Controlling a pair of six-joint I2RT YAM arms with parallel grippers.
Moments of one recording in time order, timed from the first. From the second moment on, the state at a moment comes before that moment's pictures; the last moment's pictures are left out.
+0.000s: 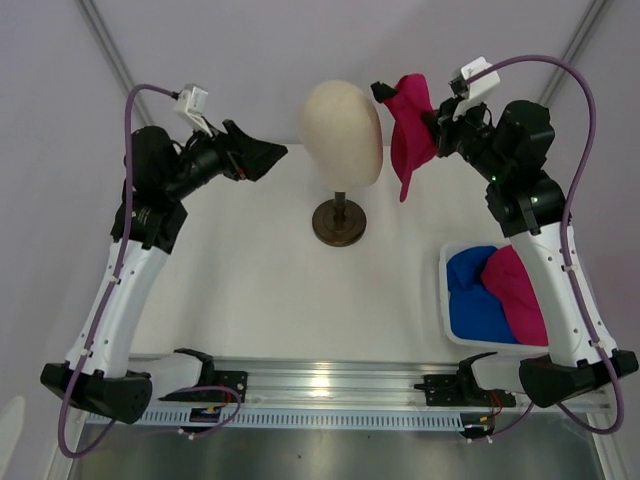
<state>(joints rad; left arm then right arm) -0.23 1.15 1.42 -0.24 0.55 -0.49 0.30 1.29 1.69 -0.40 -0.25 -0.18</state>
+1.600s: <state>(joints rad) -0.14 1.77 2.01 -0.17 0.52 -0.89 0.71 1.78 2.18 -0.40 -0.18 -0.46</state>
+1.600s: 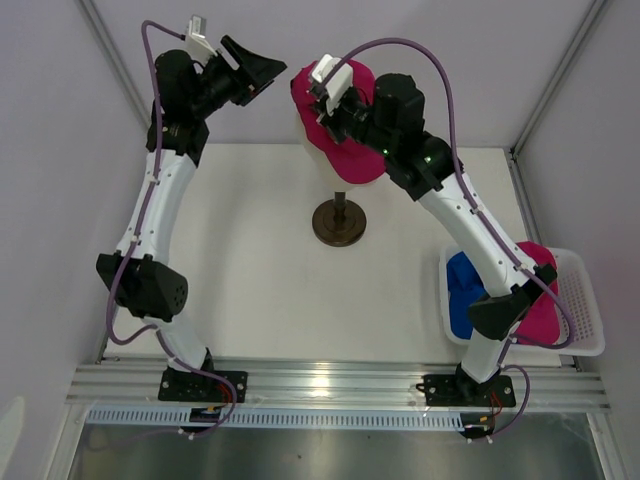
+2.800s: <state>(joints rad) -0.26 1.74 1.98 -0.21 0.48 -0.72 0.71 1.78 2.13 -0.38 -0.20 -0.49</state>
